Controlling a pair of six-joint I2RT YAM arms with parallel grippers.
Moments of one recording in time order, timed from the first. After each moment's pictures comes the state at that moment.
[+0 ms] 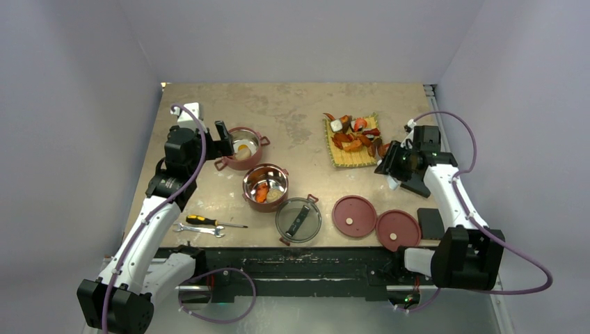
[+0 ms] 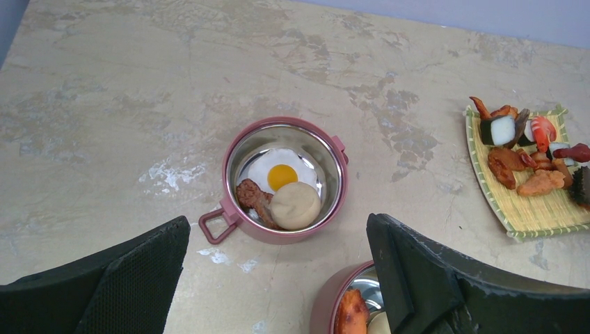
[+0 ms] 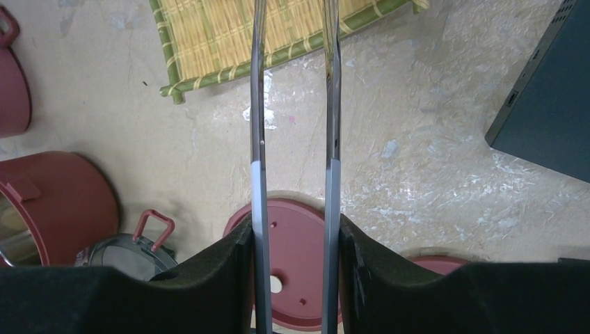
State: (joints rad) left arm -0.22 0.93 0.84 -0.23 -0.14 -0.26; right arm -0.07 1.24 0.93 -0.67 -0.26 0.32
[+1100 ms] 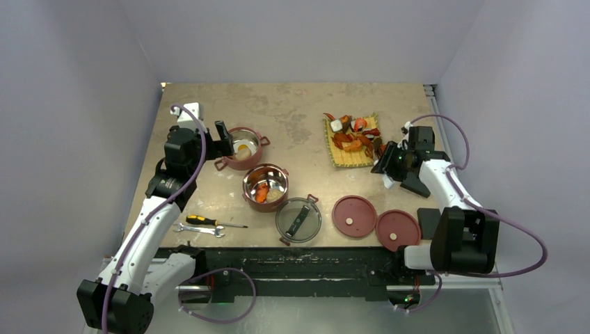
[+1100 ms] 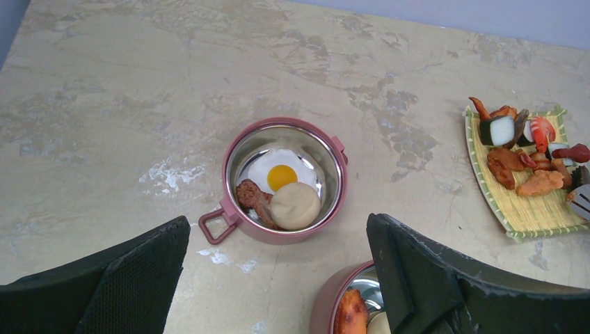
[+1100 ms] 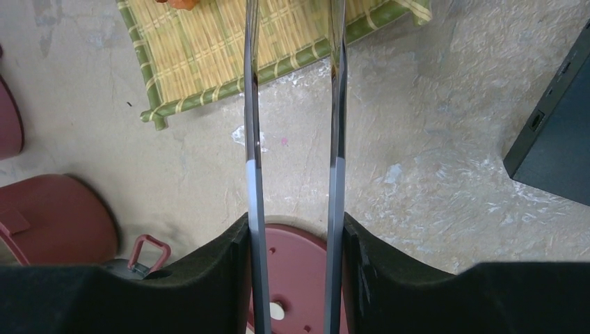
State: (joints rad) left arm -0.22 0.93 0.84 -0.23 -0.14 -0.26; right arm -0.07 1.35 0.89 -0.55 -0.27 0.37
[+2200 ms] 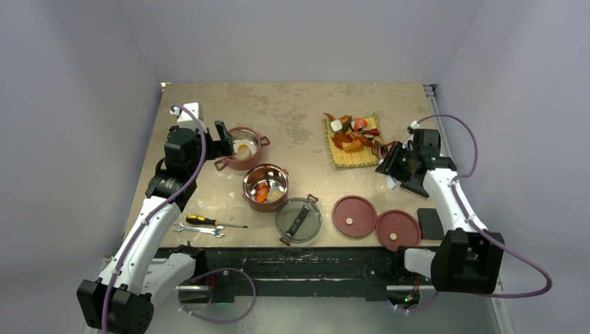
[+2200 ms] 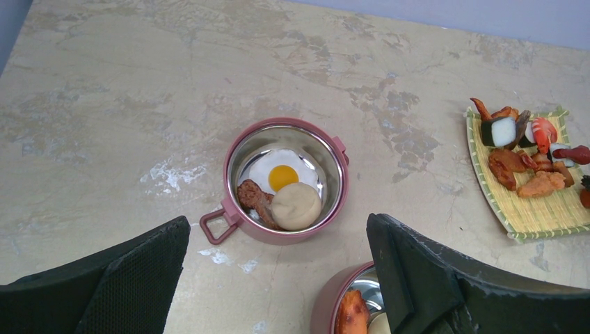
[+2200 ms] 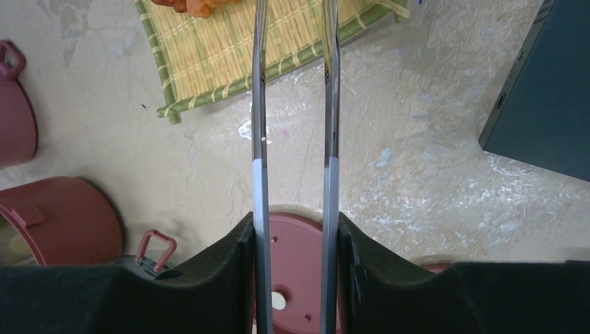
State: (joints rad) left arm -0.22 0.93 0.84 -0.23 -0.14 -0.26; right arm -0.07 1.23 0.88 -0.58 -0.23 0.39
